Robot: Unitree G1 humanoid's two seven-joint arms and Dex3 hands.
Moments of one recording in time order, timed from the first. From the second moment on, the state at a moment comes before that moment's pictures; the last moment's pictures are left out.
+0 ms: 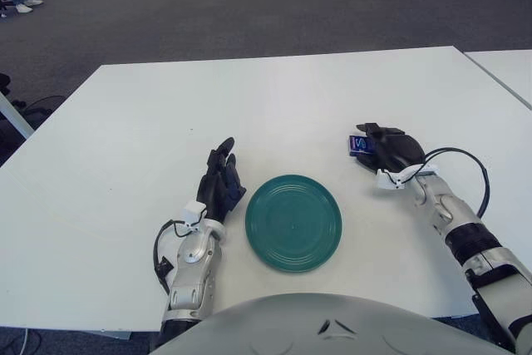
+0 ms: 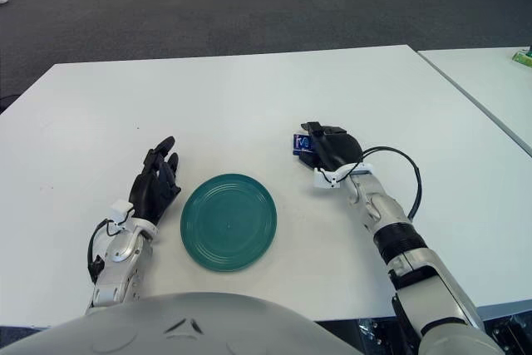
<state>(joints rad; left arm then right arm) 0.29 -0.11 -0.06 -0.03 -0.11 -0.16 -0.07 -0.28 -0.55 0.37 0.54 -0.85 -0.22 -0.23</state>
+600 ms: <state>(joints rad) 0.28 -0.11 -0.07 -0.03 -0.11 -0.16 -0.06 -0.33 -0.64 0.39 0.54 -0.80 -0.31 0.02</state>
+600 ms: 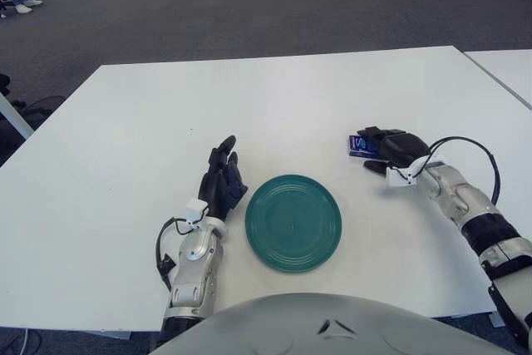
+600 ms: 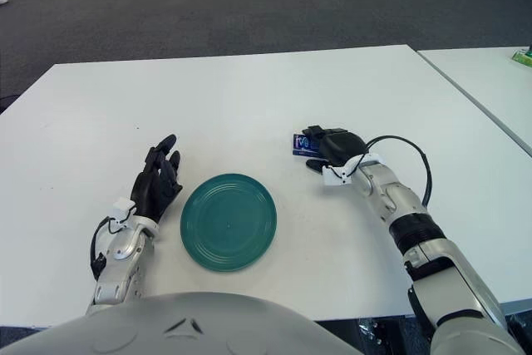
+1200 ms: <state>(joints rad) 0.28 -0.11 -0.08 -0.05 -0.11 -0.16 -0.01 -0.39 -0.64 0.40 0.58 -0.78 -0.30 0.04</state>
